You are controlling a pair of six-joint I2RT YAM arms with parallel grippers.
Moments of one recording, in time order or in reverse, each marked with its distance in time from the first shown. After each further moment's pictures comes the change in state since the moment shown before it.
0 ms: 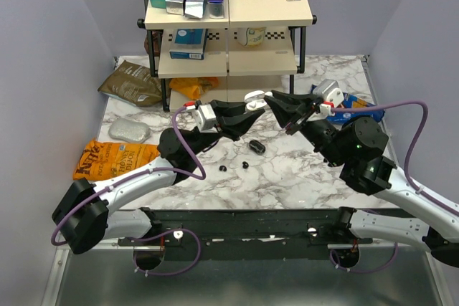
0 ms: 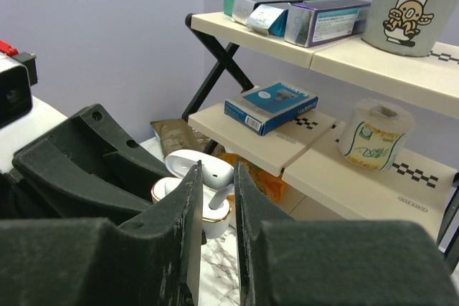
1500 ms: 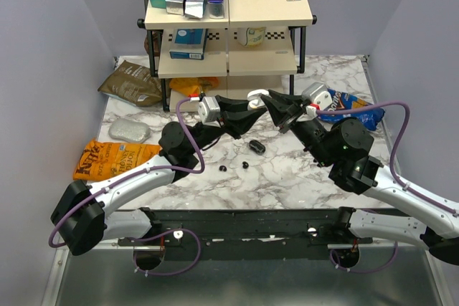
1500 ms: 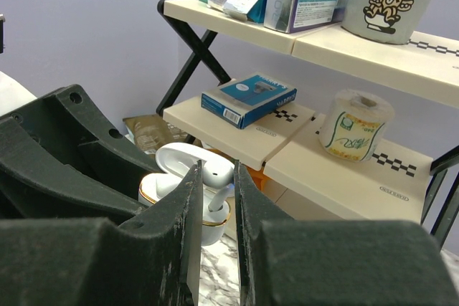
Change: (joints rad) left arm 0.002 -0.013 0.052 -0.145 -0.001 -0.055; right arm 0.000 0.039 -0.075 0.114 0.073 -0.052
